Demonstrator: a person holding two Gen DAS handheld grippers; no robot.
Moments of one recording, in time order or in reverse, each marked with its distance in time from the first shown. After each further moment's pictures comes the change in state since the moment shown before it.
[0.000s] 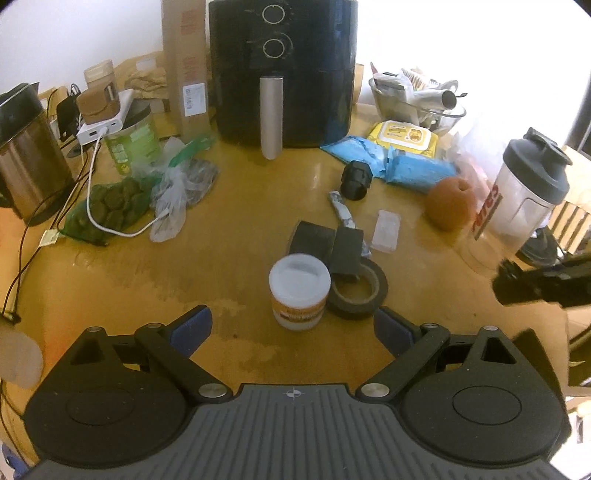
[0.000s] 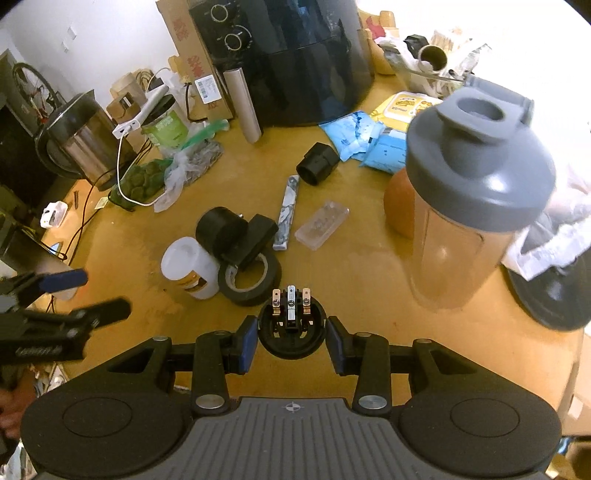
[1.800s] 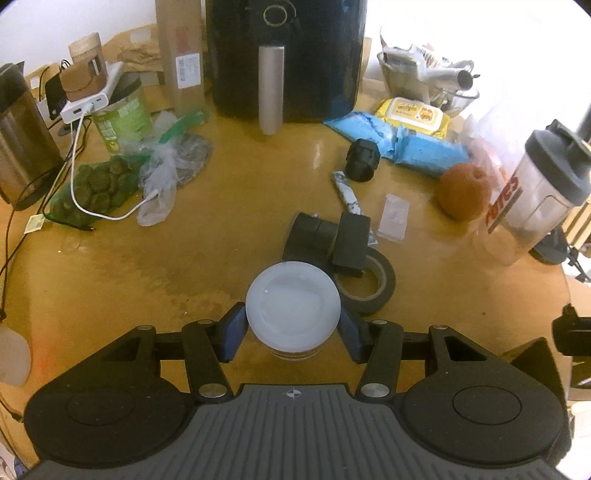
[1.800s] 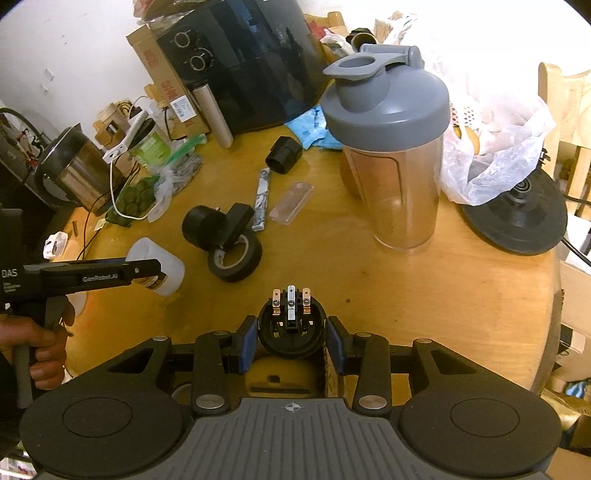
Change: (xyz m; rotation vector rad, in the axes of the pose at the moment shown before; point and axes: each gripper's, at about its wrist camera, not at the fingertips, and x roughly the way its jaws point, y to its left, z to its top) left arm 0.023 0.001 0.011 -0.021 0.093 -0.004; right arm -0.038 -0.026 -0.047 0.136 -0.040 0.011
